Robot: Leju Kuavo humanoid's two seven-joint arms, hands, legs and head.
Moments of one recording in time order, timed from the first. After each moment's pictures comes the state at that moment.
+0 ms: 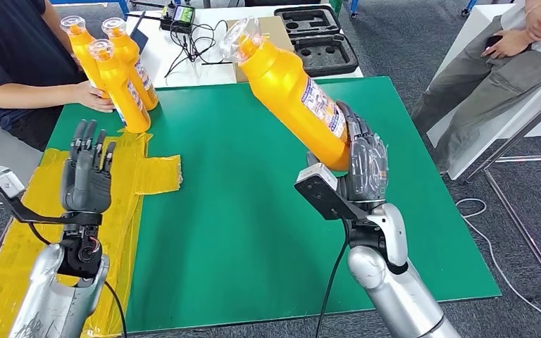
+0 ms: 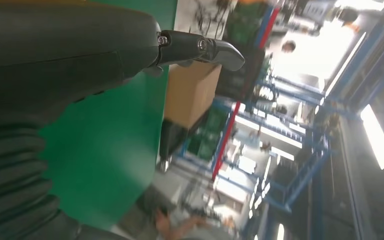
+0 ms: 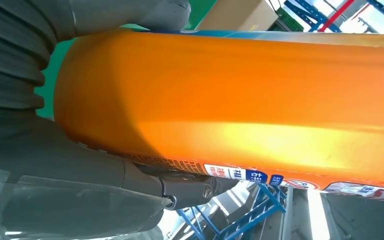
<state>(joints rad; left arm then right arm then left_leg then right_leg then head) -0.16 0.09 0.08 -1.59 0.65 -0.10 -0.24 -0.38 -0.01 0.47 -1.56 0.78 -0.45 0.00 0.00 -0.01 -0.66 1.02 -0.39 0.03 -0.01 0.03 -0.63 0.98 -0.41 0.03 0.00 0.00</state>
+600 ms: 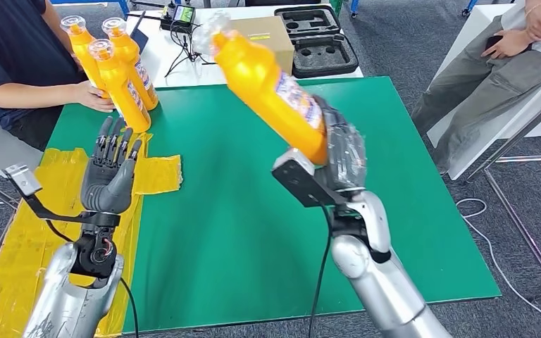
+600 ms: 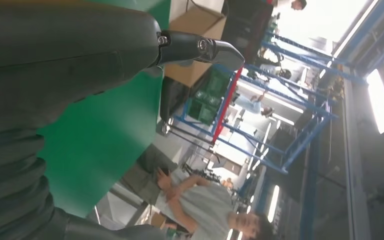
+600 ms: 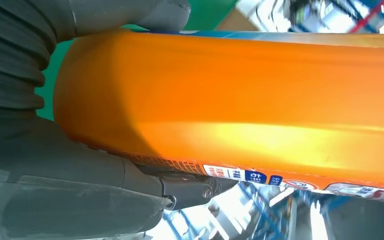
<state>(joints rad) -0.18 0.04 0.02 -1.61 0.69 -0.16 -0.20 -0.46 0.09 0.48 -1.47 0.81 -0.33 0.05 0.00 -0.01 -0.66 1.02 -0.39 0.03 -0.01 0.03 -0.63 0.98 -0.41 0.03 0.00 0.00</state>
